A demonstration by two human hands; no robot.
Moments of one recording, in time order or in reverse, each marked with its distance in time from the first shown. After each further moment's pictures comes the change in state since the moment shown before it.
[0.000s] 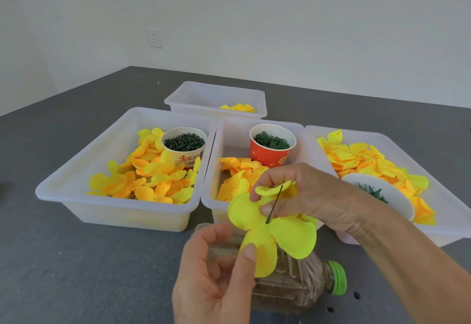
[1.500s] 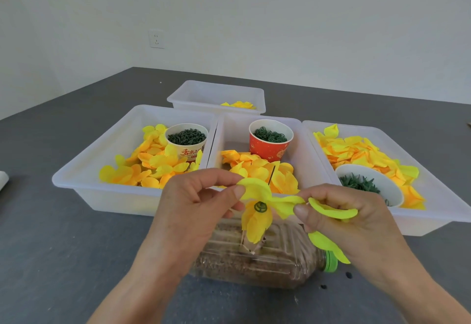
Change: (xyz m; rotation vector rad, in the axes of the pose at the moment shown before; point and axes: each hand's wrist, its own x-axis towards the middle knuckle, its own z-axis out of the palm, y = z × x) left_hand 0.051 0.046 -0.018 0.157 -0.452 0.066; right_hand -0.073 0.023 0.032 0.097 0.517 -0.275
